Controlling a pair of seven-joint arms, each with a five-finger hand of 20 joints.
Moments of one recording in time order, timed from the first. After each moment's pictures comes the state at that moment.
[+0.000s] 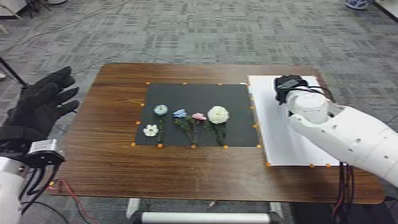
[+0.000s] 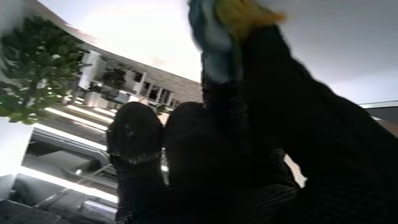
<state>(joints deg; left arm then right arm) 131.5 -52.7 -117.8 -129.2 45.3 3.7 -0.1 -39.4 -45.1 19.2 -74.3 -123.3 -8.4 29.8</state>
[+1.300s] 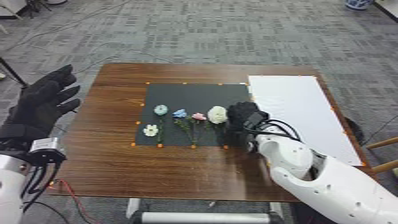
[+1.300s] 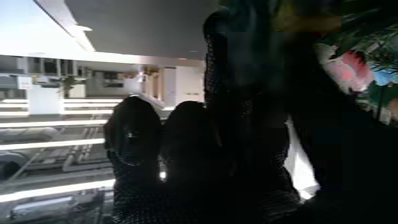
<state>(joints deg) 130.4 -52.8 -117.2 -129.1 45.3 3.6 -0.4 -65.0 -43.6 32.7 -100.8 -131.0 4.6 22.9</state>
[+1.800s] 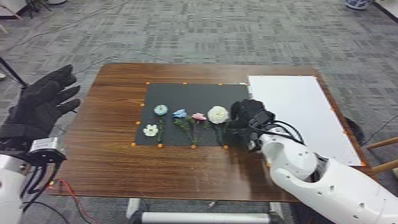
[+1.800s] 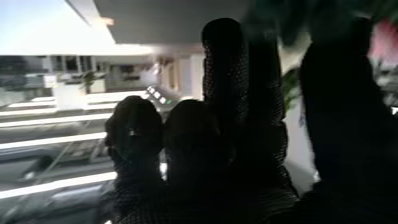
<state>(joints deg) 130.4 -52.6 -117.2 -129.0 45.3 3.5 -0.5 -65.2 -42.7 31.9 -100.8 -127.3 12.8 25.5</state>
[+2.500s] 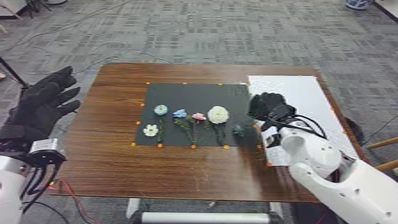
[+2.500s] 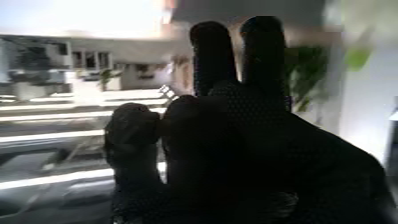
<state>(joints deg) 130.8 -53.0 -117.4 -129.0 45.3 3.4 -0.7 -76.3 -39.5 48.7 -105.9 -131.2 3.0 21.5</state>
